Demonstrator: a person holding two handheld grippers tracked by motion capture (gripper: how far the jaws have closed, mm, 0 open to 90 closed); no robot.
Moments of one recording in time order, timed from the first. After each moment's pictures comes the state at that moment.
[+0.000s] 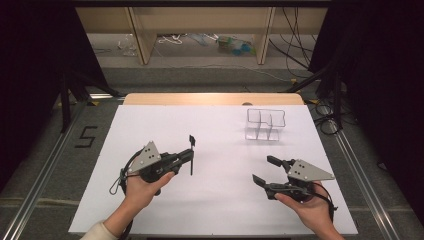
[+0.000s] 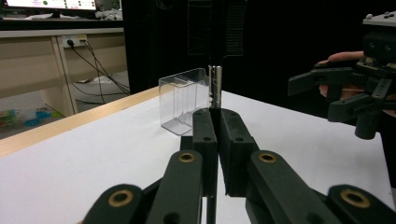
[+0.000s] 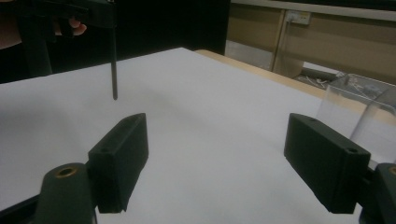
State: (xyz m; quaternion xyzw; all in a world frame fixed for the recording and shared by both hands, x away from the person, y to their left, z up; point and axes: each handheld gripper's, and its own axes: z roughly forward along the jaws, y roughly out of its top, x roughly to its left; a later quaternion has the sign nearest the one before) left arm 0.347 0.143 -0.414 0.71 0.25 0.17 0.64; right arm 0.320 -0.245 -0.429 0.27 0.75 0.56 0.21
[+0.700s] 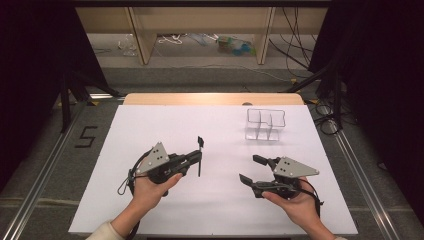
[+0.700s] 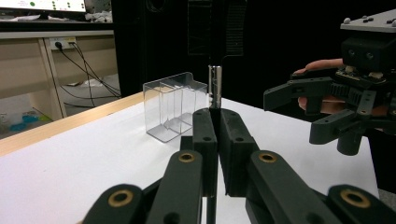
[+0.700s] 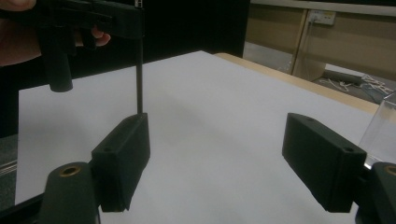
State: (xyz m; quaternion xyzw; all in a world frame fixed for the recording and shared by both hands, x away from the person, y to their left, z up) left arm 0.345 0.123 -0.413 0.71 0.24 0.16 0.64; right arm 0.329 -0.216 -0.429 0.25 0.76 0.58 0.19
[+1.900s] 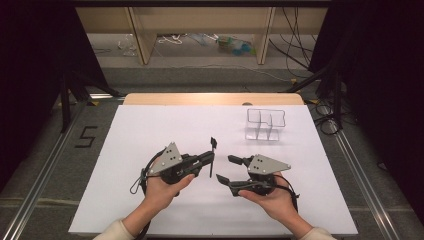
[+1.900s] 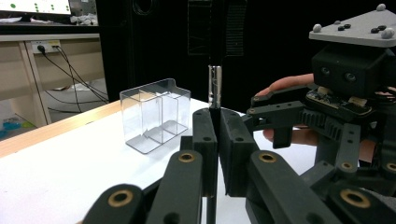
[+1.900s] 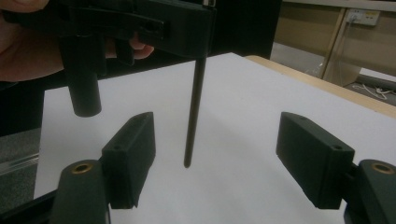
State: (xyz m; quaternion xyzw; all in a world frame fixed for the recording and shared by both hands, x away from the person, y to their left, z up) left arm 0.344 0.095 -0.411 0.71 0.23 0.15 0.65; right arm 0.340 -0.161 -0.431 0.21 0.77 0.58 0.16
